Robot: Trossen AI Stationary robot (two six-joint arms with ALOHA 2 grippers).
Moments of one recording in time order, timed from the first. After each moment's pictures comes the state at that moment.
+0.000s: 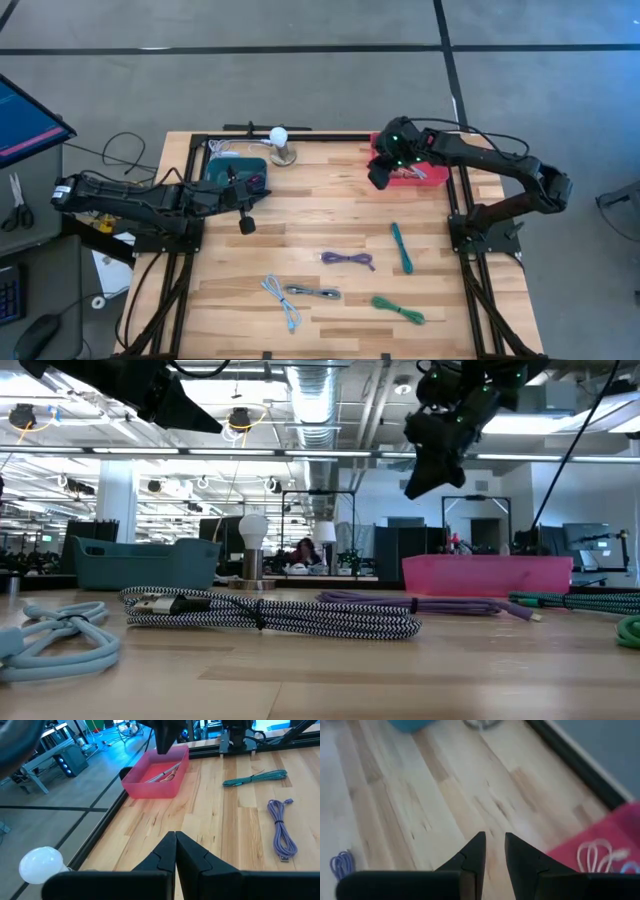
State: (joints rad) left arm -0.10 0.62 0.54 -0.11 -0.45 0.15; right arm -0.51 1.33 1.01 -0.53 -0.11 0.08
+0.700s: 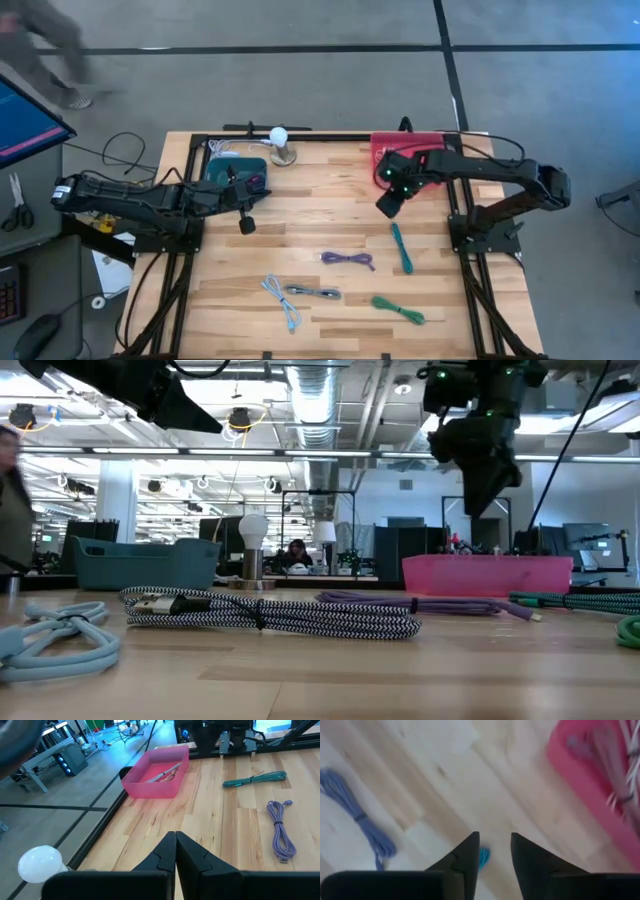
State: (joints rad) left arm -0.10 0.62 0.54 -0.11 -0.45 0.14; right arm -0.29 1.33 1.01 -0.96 0.00 0.42
